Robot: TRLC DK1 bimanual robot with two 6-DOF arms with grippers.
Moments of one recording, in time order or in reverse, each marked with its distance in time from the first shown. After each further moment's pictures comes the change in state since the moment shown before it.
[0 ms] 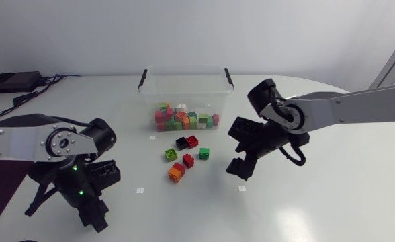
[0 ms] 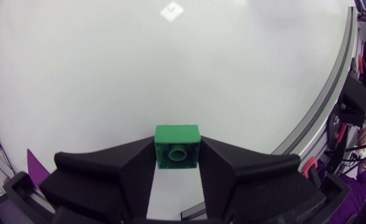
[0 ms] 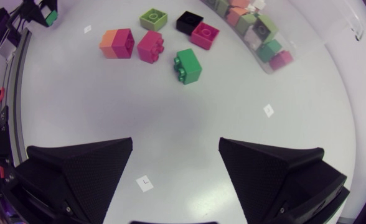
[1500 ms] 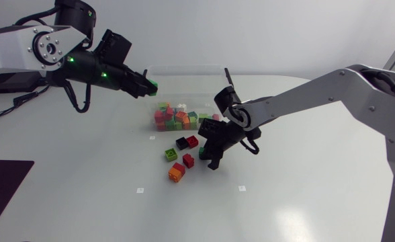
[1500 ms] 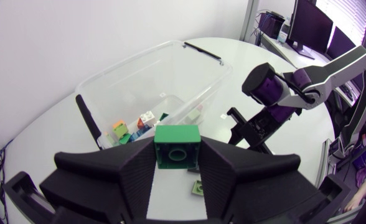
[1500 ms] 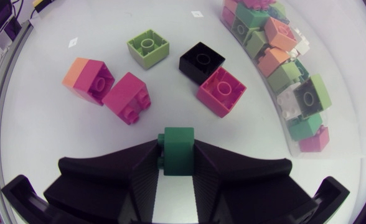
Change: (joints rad) left arm 0.127 0.153 0.551 0.546 0.439 -0.097; right arm 0.060 0.375 0.280 0.147 -0.114 -0.116
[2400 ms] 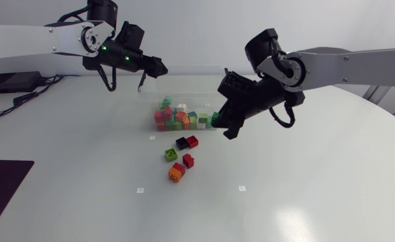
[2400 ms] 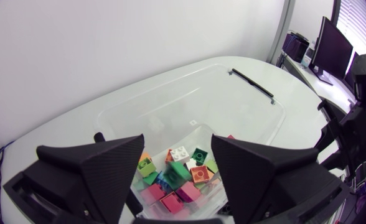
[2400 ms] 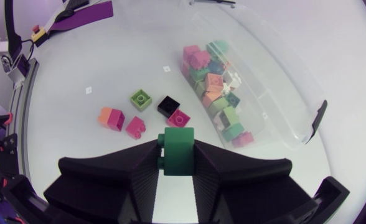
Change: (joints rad) left arm 0.029 0.345 0.351 0.084 -0.046 -0.115; right arm -0.055 -0.370 0.018 -0.198 -0.003 0.080
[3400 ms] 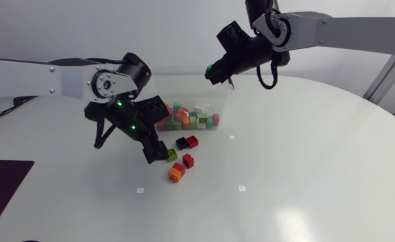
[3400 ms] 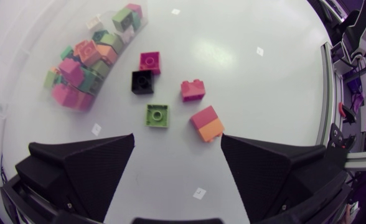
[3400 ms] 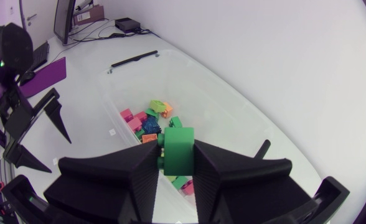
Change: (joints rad) left arm -0.238 -0.225 -0.434 -0.396 -0.166 0.371; right arm -0.061 0.232 0.422 0.069 0.005 0.248
